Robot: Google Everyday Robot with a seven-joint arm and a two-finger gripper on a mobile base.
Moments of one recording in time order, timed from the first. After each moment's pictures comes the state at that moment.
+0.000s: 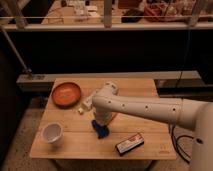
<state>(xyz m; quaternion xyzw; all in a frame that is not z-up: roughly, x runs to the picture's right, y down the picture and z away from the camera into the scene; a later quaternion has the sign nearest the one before) -0.013 0.185 0.790 -0.25 -0.20 -0.45 0.83</state>
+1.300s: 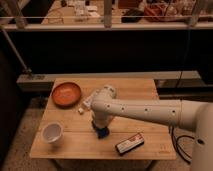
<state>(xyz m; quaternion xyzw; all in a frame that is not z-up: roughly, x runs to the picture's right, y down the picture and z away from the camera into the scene) -0.021 0.198 0.785 -0.24 -0.21 -0.46 0.83</state>
